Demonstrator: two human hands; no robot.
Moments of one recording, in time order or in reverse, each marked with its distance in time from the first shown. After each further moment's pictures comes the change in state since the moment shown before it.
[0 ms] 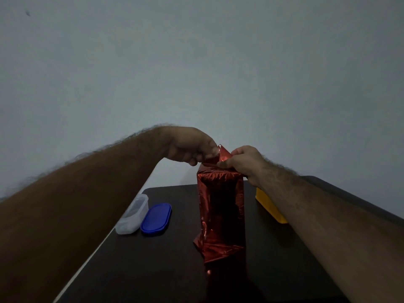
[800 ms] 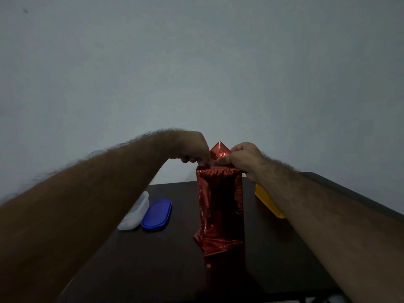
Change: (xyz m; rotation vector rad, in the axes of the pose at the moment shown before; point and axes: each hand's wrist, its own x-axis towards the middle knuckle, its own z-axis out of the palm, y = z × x) left_hand 0.008 -0.004 0.014 0.382 0.233 -0.167; right_hand 0.002 0.001 0.002 -0.012 0.008 0.010
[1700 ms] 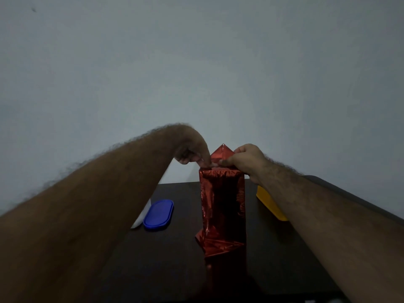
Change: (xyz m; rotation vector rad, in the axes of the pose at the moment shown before) left_hand 0.007 0.002 -0.013 -0.089 -0.062 -0.318; right_hand -0.012 -0.006 -0.001 -0.063 0.005 -0.015
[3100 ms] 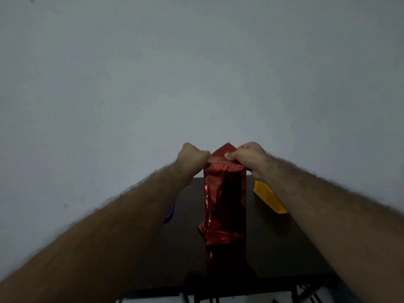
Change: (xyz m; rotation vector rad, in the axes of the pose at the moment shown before) left_hand -0.009 -0.050 0.074 -0.701 0.458 0.300; right_hand -0.002 0.002 0.004 0.034 0.055 0.001
